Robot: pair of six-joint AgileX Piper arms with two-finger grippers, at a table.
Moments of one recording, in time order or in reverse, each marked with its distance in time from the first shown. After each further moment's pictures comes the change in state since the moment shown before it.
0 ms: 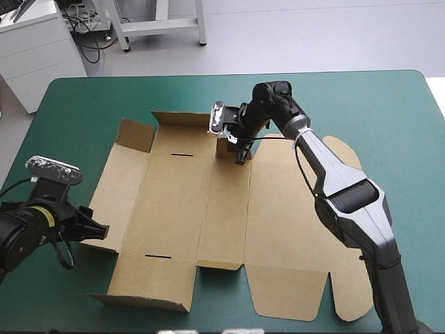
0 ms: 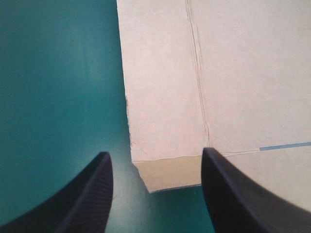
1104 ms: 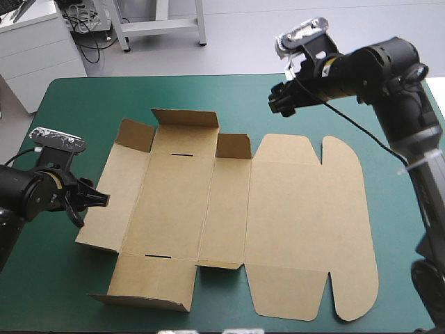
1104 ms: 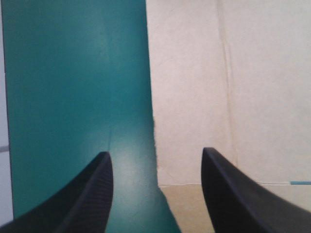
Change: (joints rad) left arm 0.104 0.187 -0.145 0.022 -0.001 0.028; right arm -0.081 -0.684 0.236 -0.221 0.006 0.887
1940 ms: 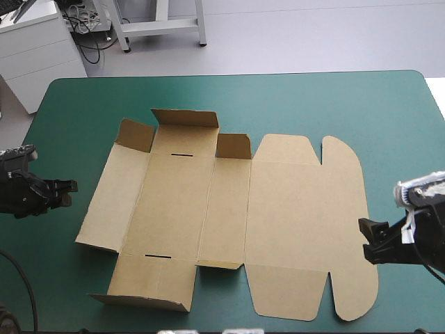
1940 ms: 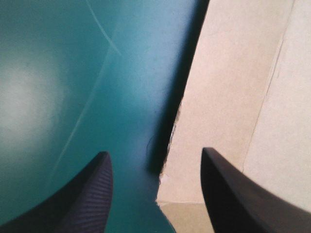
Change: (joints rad) left arm 0.697 0.236 0.085 -0.540 -0.086 0.354; right arm 0.000 -0.947 0.922 -0.135 0.000 0.281
